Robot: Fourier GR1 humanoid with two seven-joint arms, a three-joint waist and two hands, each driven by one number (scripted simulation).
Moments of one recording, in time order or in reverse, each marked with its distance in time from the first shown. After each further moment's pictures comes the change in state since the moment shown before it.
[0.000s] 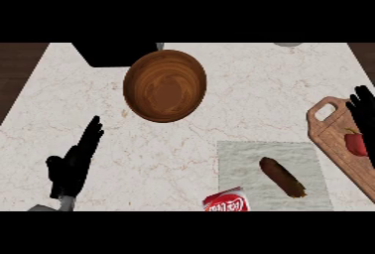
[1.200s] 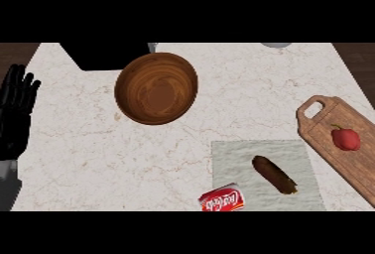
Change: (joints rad) left arm -0.144 0.131 0.299 -0.086 0.099 -0.018 -0.027; right arm 0.168 -0.330 0.697 -0.730 1.040 0.133 -0.461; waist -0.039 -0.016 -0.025
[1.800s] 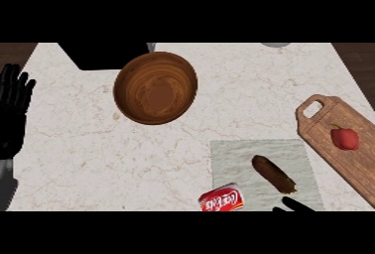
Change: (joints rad) left arm 0.000 0.001 0.028 0.019 0.000 -0.026 -0.018; right arm 0.016 -0.307 -0.074 -0.108 0.144 0.188 0.292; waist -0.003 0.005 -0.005
